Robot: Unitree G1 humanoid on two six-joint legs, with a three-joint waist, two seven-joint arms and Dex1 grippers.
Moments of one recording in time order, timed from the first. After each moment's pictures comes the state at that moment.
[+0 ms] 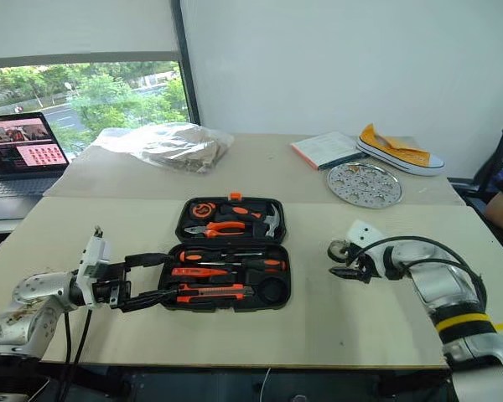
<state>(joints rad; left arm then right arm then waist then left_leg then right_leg) -0.24 0.71 0.15 0.09 -0.53 0.15 -1.36 -0.65 -0.81 0.22 0.42 0.05 0.22 1.04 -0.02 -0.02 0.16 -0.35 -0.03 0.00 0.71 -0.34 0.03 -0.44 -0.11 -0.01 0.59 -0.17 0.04</state>
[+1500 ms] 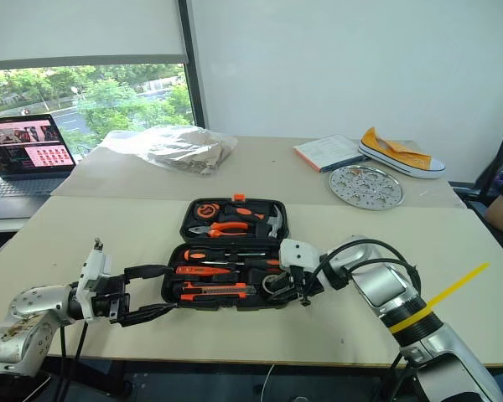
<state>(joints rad) -0.12 0.73 0.17 -0.01 -0.54 0.16 -1.30 -0.66 -0.69 0.39 0.02 0.17 0.41 1.32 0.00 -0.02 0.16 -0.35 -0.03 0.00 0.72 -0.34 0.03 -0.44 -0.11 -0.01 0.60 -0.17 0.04</state>
